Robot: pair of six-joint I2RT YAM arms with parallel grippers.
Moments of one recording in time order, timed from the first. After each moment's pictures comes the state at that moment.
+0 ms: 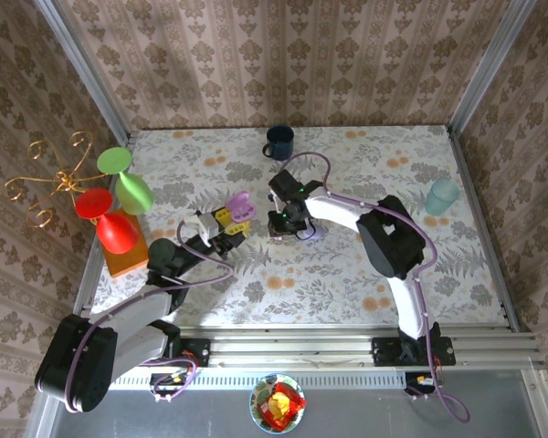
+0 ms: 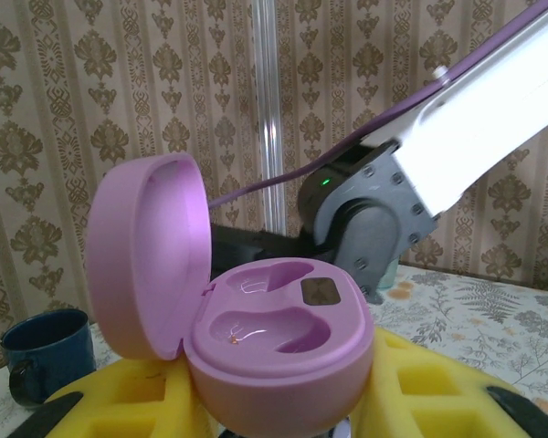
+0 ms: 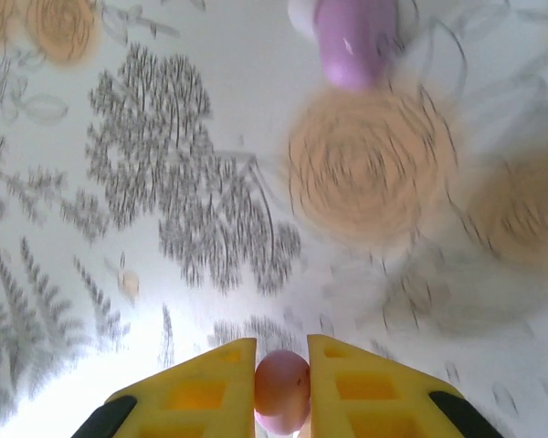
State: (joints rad) left arm -0.44 1.03 0.22 1.09 0.62 -0.10; right arm 0.64 2.08 1.51 -0.62 -0.24 0.44
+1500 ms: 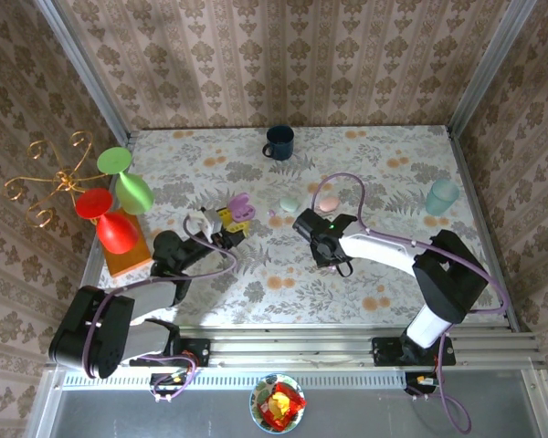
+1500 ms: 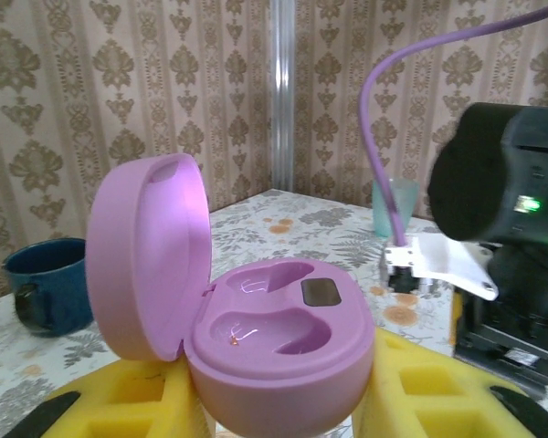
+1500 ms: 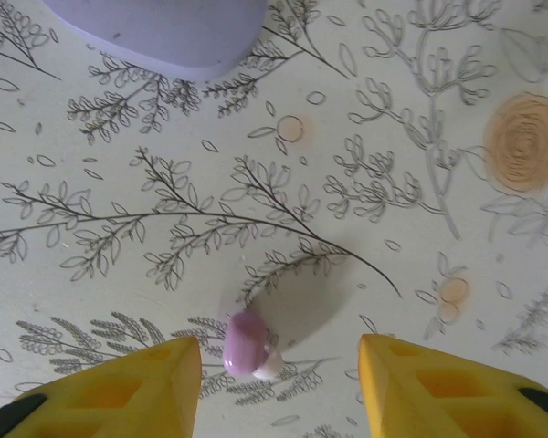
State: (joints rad) left arm -0.35 1.23 0.22 1.16 0.68 -0.08; right arm 0.77 1.64 1.04 -0.81 0.37 0.56
